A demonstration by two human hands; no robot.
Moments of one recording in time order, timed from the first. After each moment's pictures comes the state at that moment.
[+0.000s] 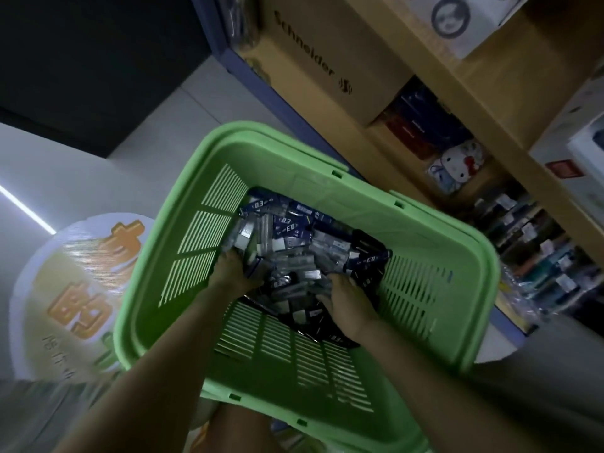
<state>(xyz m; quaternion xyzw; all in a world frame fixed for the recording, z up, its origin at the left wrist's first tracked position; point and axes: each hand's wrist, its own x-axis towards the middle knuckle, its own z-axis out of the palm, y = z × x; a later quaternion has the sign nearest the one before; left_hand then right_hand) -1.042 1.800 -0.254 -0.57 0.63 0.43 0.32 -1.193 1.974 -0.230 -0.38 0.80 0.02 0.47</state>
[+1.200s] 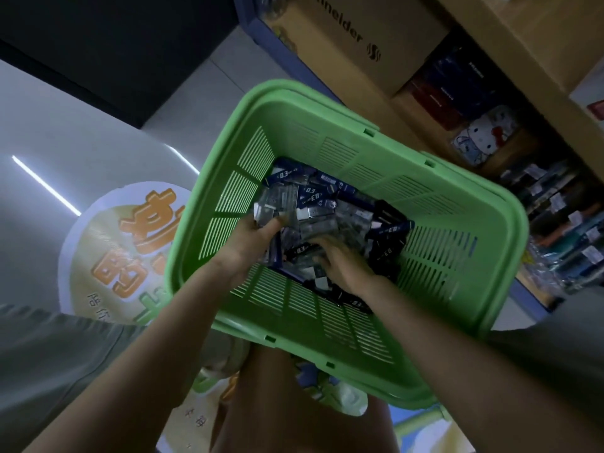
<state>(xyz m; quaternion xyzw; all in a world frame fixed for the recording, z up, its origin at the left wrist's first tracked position) -1.047 1.797 -0.133 -0.57 0.39 0.72 0.07 -1.167 1.938 -0.225 -0.46 0.74 -0.07 0.49</state>
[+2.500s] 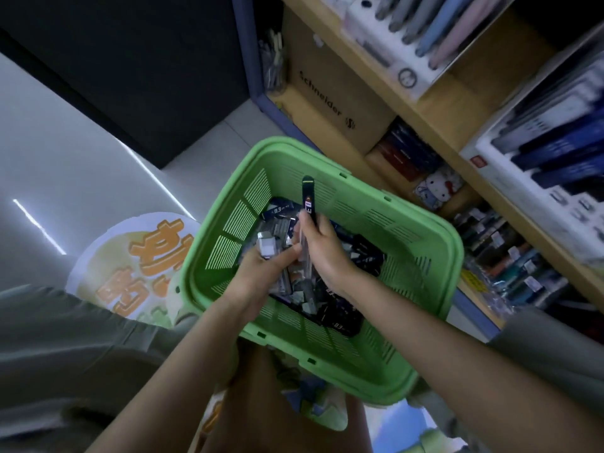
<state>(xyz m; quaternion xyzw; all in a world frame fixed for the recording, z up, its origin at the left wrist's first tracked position) -1.048 1.837 -0.064 -0.52 0.36 0.77 -0.07 -1.157 1.876 -0.084 -0.14 0.70 -0.44 0.54</state>
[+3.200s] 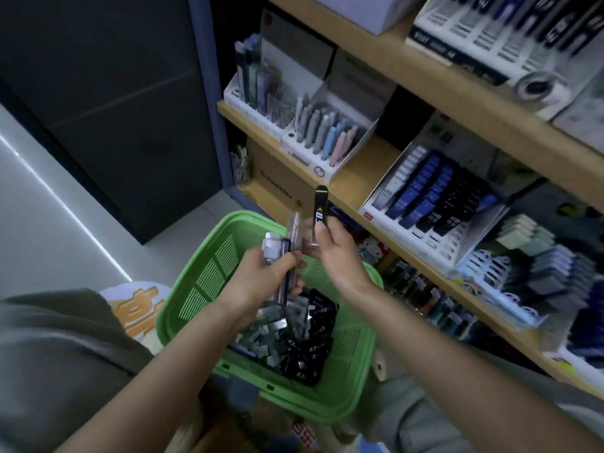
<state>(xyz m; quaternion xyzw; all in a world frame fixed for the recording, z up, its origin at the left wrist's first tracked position) -1.085 1.867 0.068 -0.42 0.51 0.74 -0.13 -1.199 1.918 0.058 -0.25 0.77 -0.47 0.36</state>
